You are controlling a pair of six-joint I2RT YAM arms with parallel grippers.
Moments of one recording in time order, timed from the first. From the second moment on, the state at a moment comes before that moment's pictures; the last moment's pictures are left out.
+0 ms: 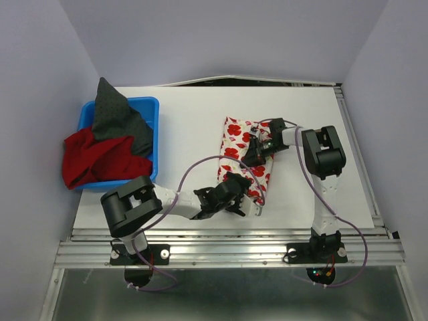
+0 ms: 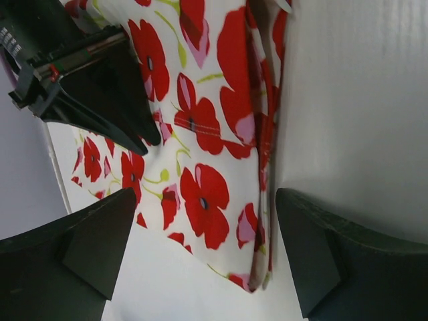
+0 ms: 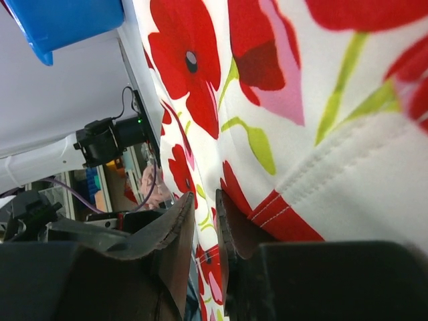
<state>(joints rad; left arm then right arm) -1.14 1.64 0.67 0.33 -0.19 0.97 0.21 2.28 1.42 -0.48 -1.12 0.18</state>
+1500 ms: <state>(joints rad) -1.06 1.67 0.83 0.00 -0.08 0.77 0.26 2.29 1.43 -0.51 -1.09 0.16</state>
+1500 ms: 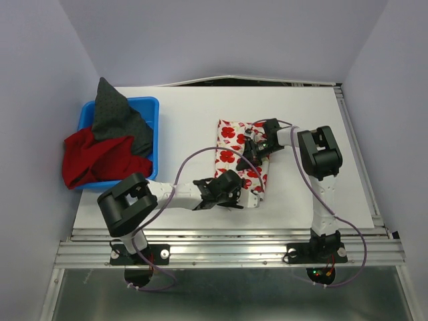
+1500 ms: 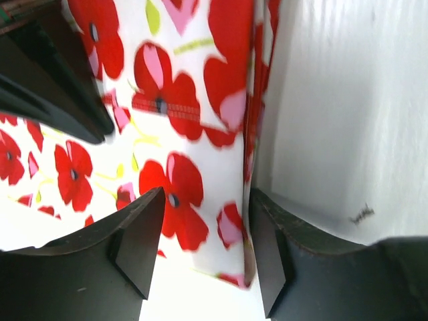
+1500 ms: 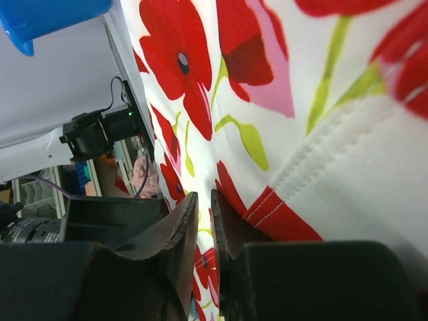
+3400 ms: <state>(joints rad) -0.80 1.71 1.23 -0.46 0.27 0.70 0.43 2.21 1.40 -0.51 -0.92 0.13</state>
